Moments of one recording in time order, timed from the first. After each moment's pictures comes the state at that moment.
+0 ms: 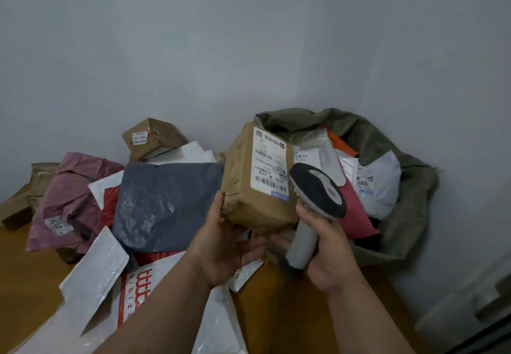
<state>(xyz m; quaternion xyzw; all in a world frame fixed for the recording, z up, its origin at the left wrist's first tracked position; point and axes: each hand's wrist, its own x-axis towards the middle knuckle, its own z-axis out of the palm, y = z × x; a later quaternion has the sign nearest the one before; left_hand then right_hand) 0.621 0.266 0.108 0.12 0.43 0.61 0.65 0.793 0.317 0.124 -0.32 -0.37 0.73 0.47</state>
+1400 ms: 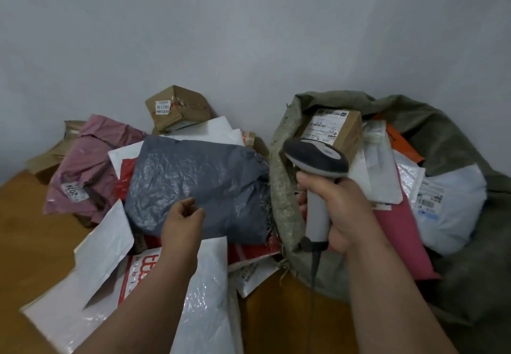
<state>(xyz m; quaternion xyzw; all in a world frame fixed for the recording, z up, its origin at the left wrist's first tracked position) 0.539 0.308 0.036 0.08 0.72 0.64 0.23 0.735 0.437 0.135 -0.37 -0.54 0.67 0.34</state>
